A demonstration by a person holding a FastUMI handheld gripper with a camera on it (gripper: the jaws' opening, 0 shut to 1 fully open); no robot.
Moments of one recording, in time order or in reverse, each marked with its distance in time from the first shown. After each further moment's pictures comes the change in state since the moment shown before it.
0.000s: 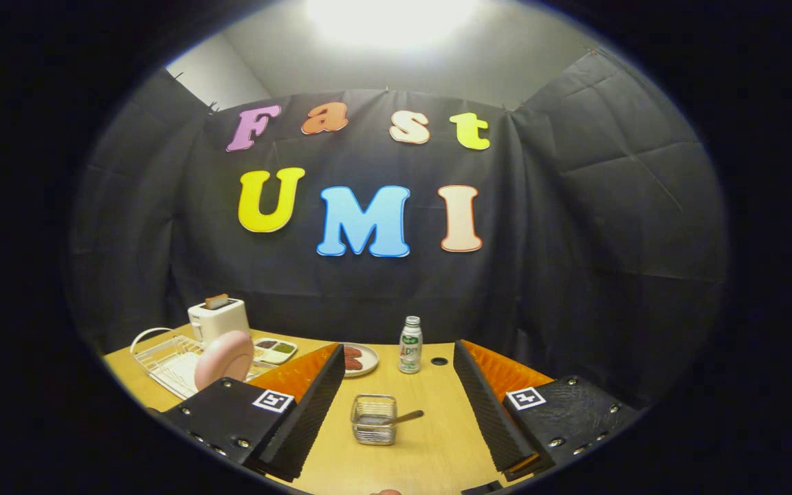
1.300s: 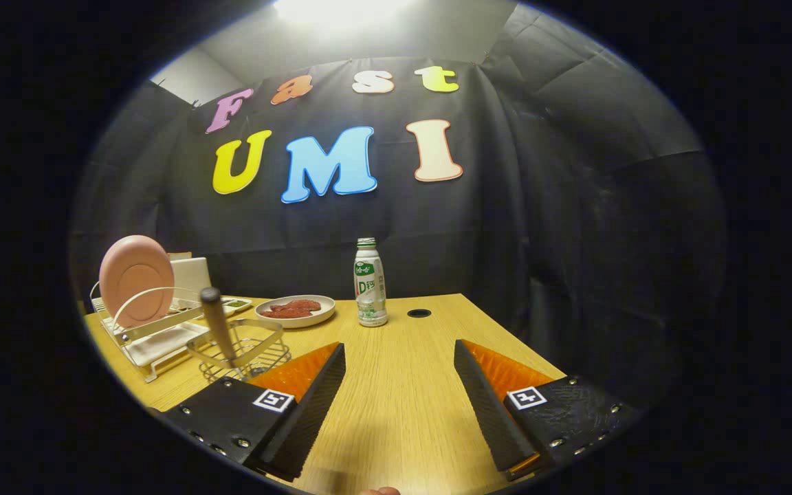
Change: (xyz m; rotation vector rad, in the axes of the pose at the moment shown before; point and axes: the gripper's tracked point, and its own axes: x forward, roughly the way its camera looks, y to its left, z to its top) arm 0.139 -0.150 -0.219 0.092 0.022 0.011
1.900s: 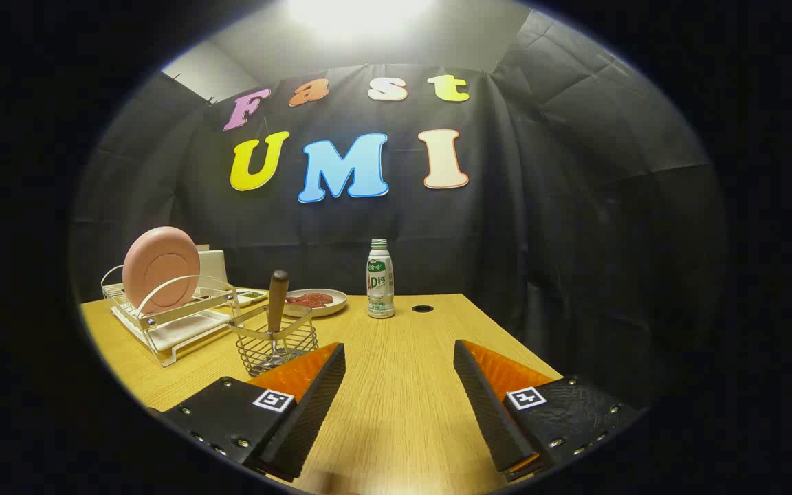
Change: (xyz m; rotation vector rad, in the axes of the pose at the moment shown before) arm -0.073 0.011 -0.007 -0.056 0.008 0.042
